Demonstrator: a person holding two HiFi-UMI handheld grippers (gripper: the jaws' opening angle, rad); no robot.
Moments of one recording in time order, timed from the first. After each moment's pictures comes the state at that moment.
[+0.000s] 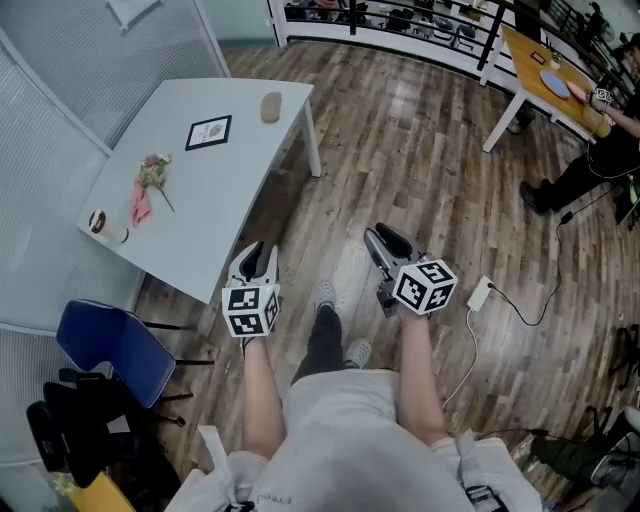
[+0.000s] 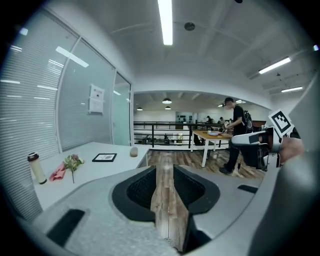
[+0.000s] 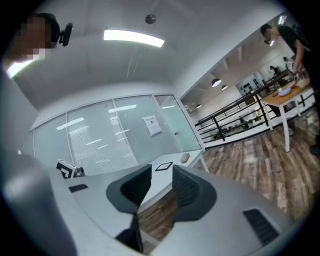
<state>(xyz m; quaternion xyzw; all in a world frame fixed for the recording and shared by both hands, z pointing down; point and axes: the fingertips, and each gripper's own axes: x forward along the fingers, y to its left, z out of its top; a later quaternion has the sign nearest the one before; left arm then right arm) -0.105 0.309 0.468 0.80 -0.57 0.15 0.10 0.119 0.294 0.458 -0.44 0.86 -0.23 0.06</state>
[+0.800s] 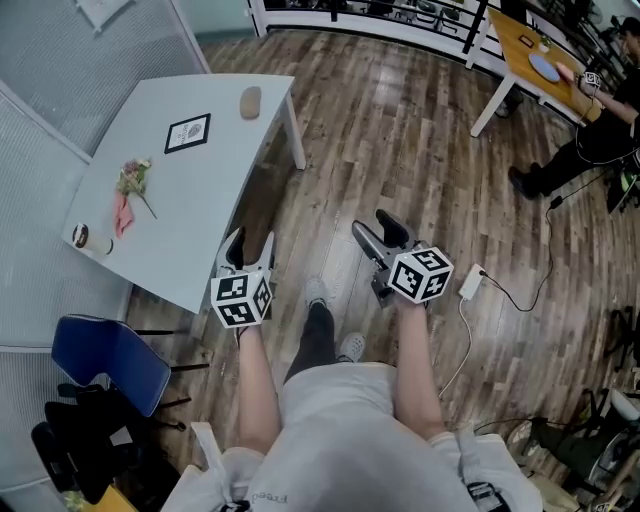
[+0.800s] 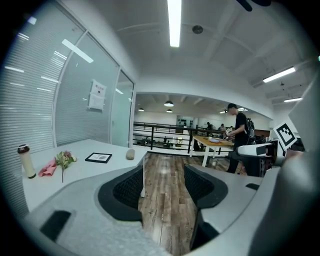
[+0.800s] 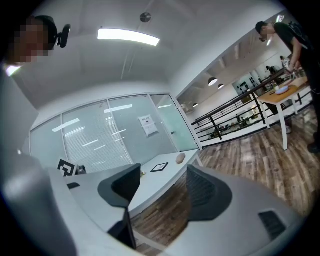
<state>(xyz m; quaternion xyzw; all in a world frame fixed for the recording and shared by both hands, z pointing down) -0.092 0.249 0.465 0.80 -0.57 0.12 0.13 0.135 0.248 0.467 -0.45 0.85 -0.25 0.06</state>
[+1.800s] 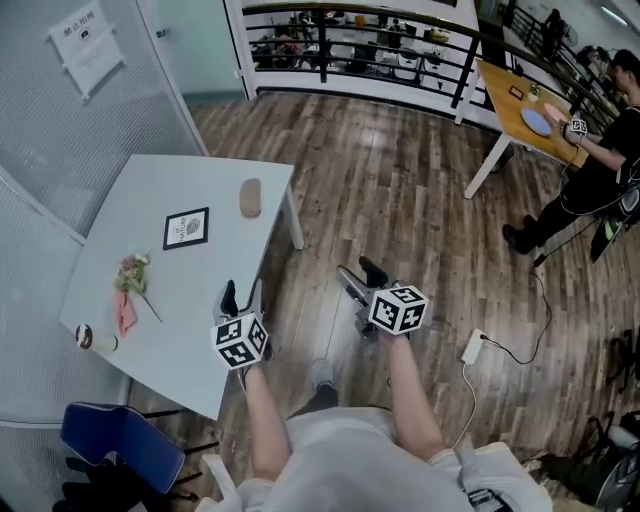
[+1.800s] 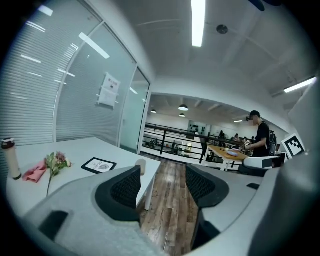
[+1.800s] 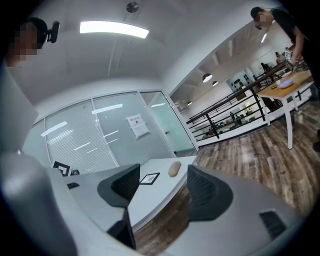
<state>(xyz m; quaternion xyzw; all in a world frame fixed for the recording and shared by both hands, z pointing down) -0.153 0.033 0.456 0.77 -0.62 0.08 0.17 0.089 0.028 0.465 -0.47 0.83 -0.28 0.06</state>
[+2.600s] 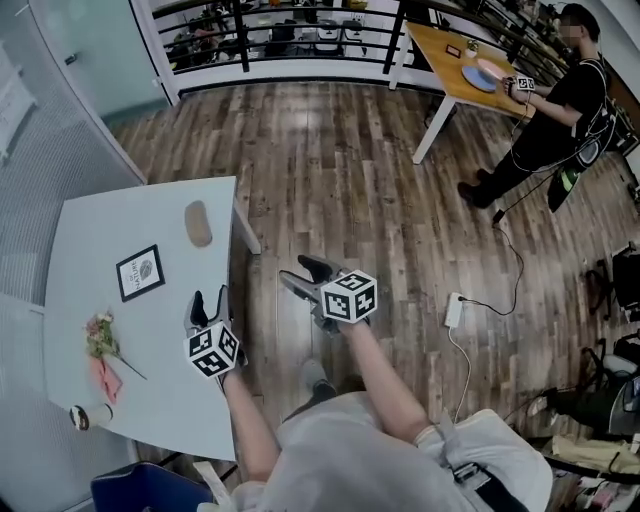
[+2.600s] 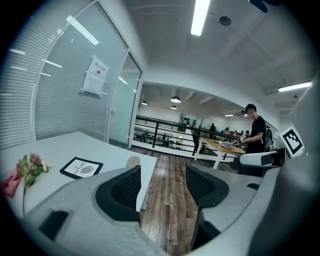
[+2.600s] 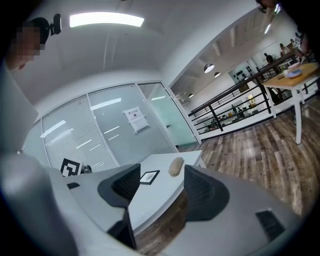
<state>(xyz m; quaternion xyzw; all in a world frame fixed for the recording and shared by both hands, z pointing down) -0.162 -0.084 0.500 0.80 -0.56 0.11 0.18 0.031 -0.065 0.497 -0.45 0.84 -0.30 0.03</state>
